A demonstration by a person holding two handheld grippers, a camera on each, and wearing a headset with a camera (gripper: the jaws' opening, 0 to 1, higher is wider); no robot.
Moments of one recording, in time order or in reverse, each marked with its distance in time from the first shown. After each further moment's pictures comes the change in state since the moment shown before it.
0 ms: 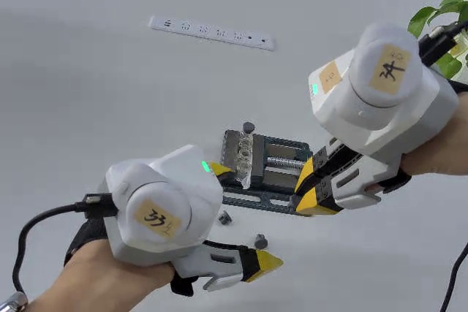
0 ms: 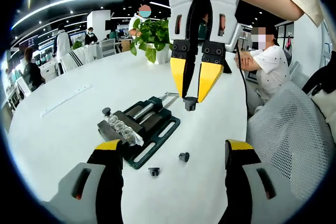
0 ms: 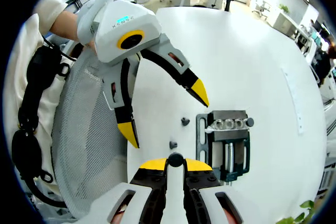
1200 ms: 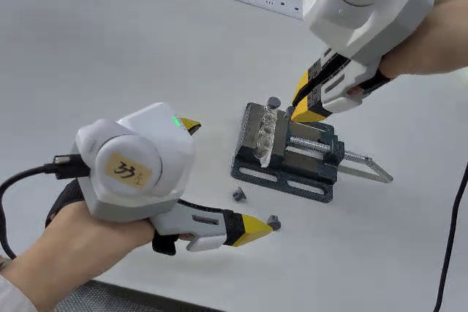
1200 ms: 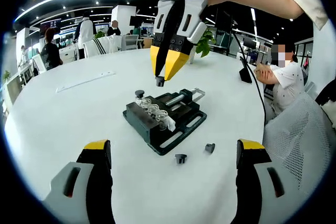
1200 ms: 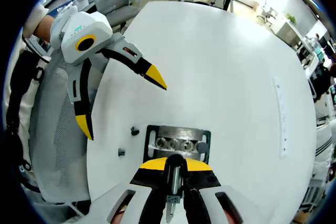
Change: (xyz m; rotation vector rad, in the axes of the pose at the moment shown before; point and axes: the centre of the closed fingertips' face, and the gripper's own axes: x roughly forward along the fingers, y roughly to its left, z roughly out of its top) left arm -0.011 0.043 -0.023 -0.143 -0.034 0.115; right arm 0.020 -0.099 0.036 -0.106 0.052 -0.067
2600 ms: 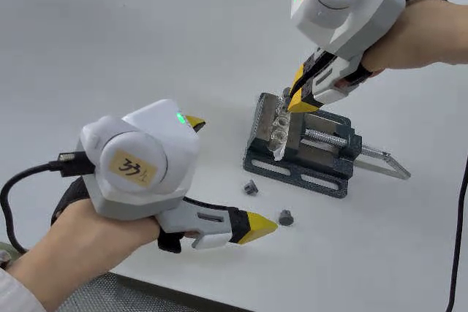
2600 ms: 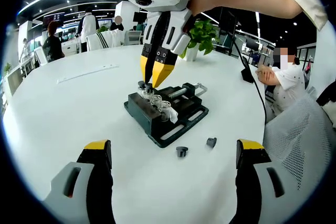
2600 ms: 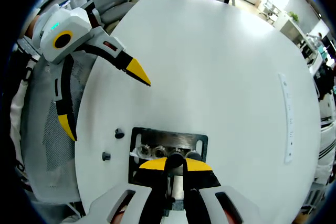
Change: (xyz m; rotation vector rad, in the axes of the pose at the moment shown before) left arm 0.004 0.002 -0.014 -0.045 0.019 0.002; right arm 0.039 -0.018 -0.001 -0.017 0.031 0.021
